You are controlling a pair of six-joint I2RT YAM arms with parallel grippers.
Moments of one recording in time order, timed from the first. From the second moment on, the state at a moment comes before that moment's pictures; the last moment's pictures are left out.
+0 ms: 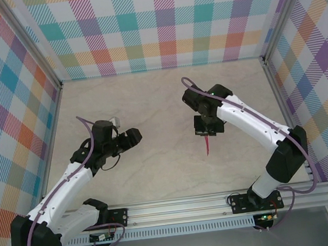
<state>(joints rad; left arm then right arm) -0.40 0.99 0.71 -0.45 0.20 -0.74 0.69 1.58 1.52 -1.43 0.09 0.80</state>
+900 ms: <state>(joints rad) -0.40 1.04 0.71 -0.45 0.20 -0.74 0.70 1.79 1.67 -1.62 0.20 0.78</state>
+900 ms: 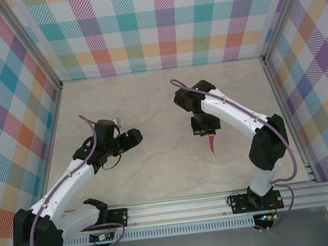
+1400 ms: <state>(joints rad) -0.39 0.93 0.68 -0.50 0.06 -0.76 0.85 2.28 1.96 -1.61 0.13 0.77</state>
